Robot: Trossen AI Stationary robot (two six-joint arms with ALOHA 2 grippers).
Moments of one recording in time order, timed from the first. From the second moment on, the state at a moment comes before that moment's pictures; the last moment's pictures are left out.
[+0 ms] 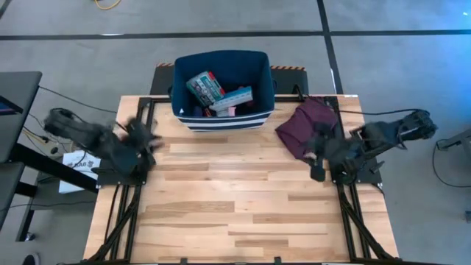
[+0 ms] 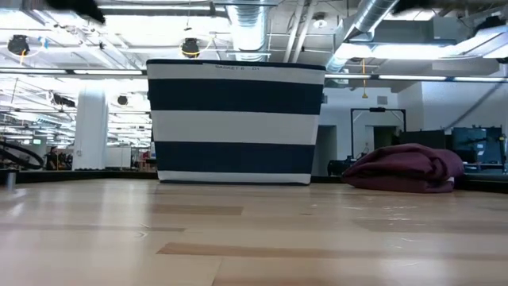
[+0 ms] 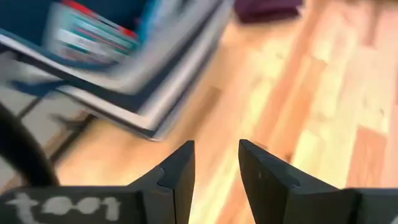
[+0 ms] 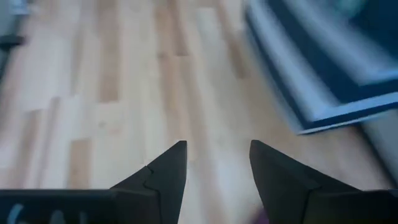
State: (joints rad) left arm -0.46 0.76 1.09 -1.31 -0.75 -0.73; right arm 0.37 0.95 1.13 -1.00 0.43 0.28
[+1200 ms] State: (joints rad) left arm -0.55 0.32 0.55 -0.42 -0.67 0.01; right arm 0.34 0.01 0.15 -0.18 0.05 0.00
